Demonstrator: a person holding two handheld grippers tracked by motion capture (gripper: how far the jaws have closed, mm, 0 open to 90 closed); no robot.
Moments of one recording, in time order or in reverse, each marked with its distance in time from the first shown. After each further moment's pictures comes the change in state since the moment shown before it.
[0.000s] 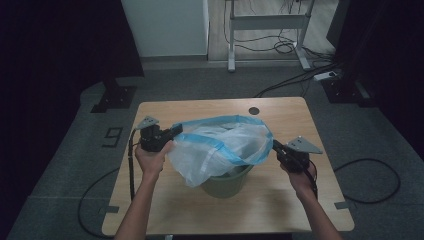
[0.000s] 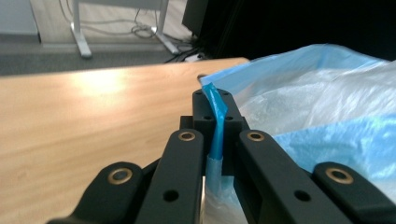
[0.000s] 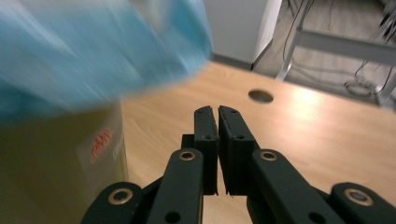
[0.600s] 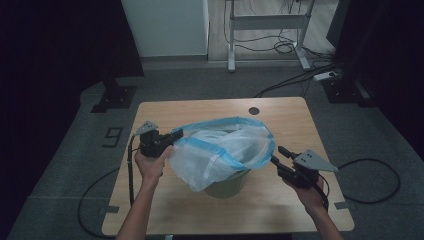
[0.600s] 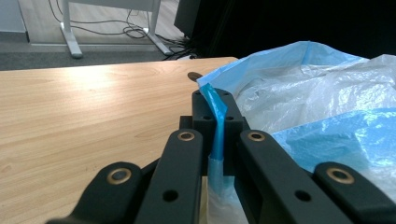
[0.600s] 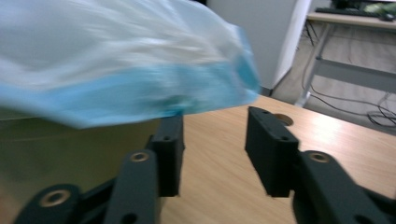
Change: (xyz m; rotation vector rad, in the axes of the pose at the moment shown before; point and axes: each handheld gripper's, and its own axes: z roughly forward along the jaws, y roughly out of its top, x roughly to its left) left arm -0.010 -0.007 -0.011 -0.023 -0.035 0.003; right arm 0.024 0.007 -0.060 -0.120 0.096 -0.043
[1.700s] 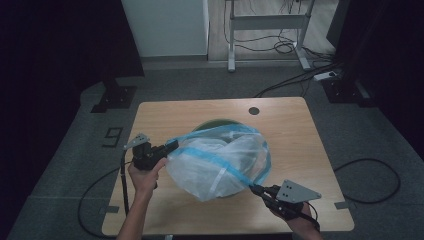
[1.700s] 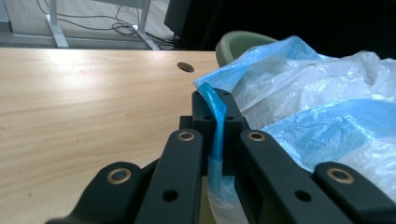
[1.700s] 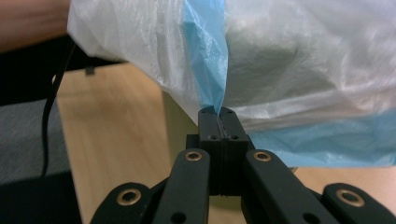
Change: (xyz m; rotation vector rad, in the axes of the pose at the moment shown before) left arm 0.003 -0.033 -0.028 -0.012 -0.058 -0.043; right arm 0.066 -0.028 -0.017 0.026 0.366 -0.126
